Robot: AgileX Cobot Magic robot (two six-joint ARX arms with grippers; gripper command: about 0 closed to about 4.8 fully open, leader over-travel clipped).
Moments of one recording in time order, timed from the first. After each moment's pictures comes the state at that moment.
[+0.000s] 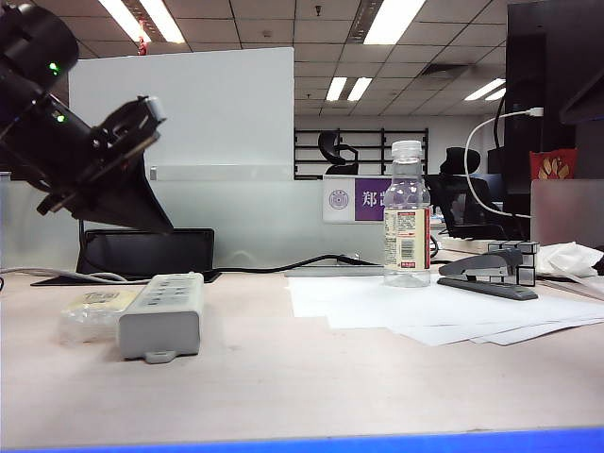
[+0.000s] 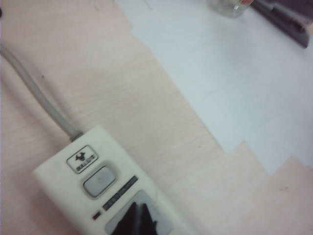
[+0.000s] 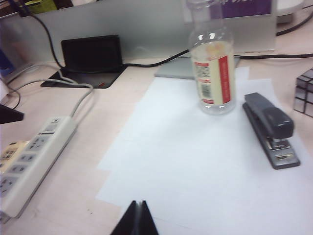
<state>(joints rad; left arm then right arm) -0.21 1.58 0.92 -0.06 0.49 0.03 0.06 0.65 0.35 0.09 -0.45 0.16</state>
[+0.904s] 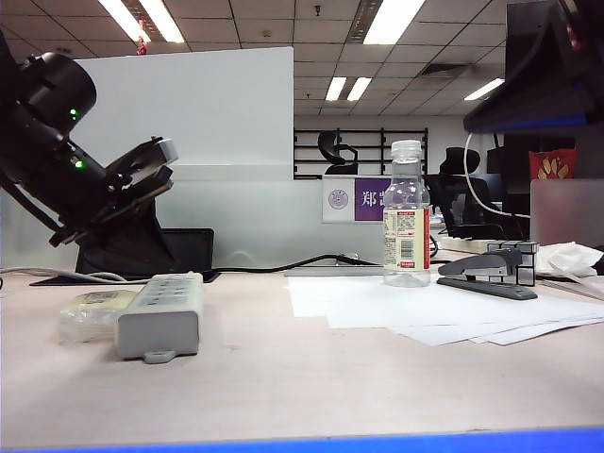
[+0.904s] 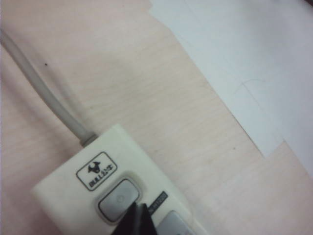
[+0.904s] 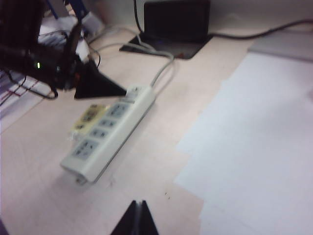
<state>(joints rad) -0.21 1.71 0.93 0.03 0.47 0.06 0.31 0.80 0.38 0.17 -0.49 0.16</state>
